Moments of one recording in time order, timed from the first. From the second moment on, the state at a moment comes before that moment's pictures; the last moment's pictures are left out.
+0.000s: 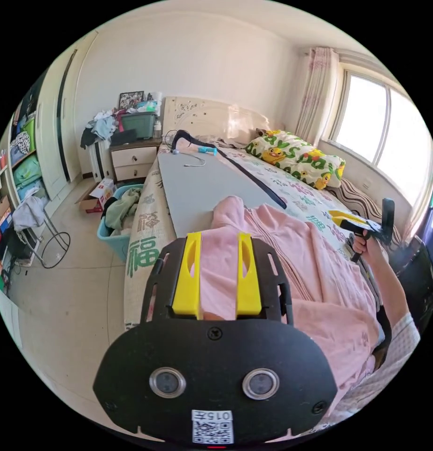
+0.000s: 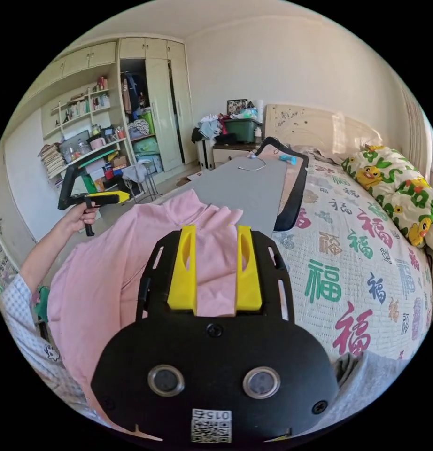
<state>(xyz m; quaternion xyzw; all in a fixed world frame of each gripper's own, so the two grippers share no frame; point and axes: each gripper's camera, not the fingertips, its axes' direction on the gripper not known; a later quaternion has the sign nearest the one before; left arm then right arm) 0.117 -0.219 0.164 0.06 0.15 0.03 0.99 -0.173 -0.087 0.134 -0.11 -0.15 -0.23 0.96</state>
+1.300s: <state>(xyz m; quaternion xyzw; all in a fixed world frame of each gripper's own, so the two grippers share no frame) 0.224 0.172 -0.098 0.23 0.32 0.26 0.88 -0.045 0.138 -0.083 -0.07 -0.31 -0.43 0.85</state>
